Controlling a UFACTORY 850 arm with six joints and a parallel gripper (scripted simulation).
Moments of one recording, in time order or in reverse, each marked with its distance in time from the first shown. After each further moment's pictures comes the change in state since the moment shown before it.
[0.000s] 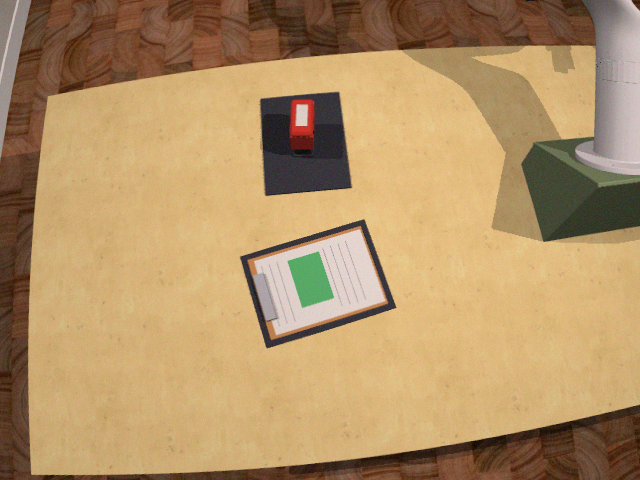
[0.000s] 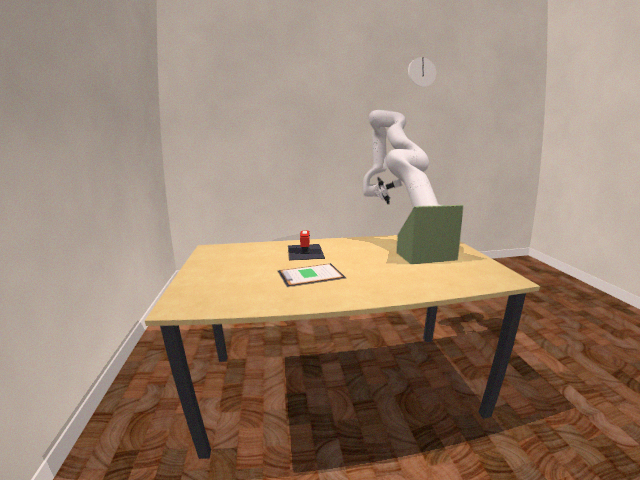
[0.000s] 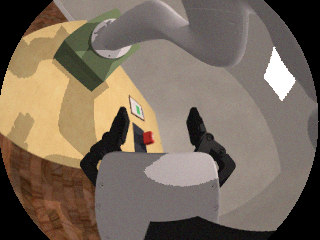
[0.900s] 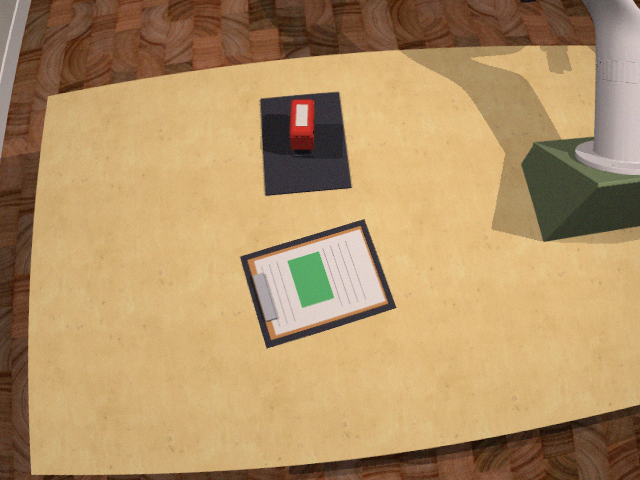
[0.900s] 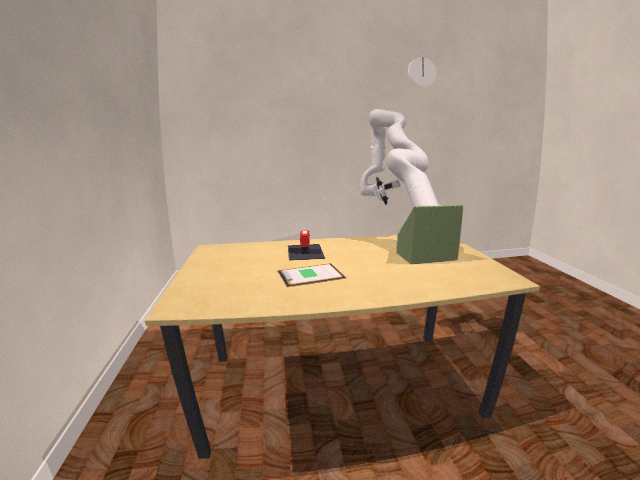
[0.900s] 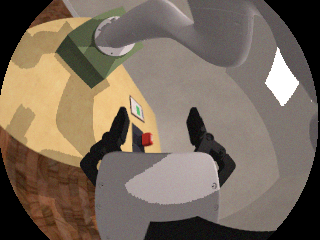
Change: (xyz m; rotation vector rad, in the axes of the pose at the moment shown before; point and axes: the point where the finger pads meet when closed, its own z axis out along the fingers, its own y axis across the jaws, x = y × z) arm -0.009 0.000 0.005 0.033 0.025 -0.032
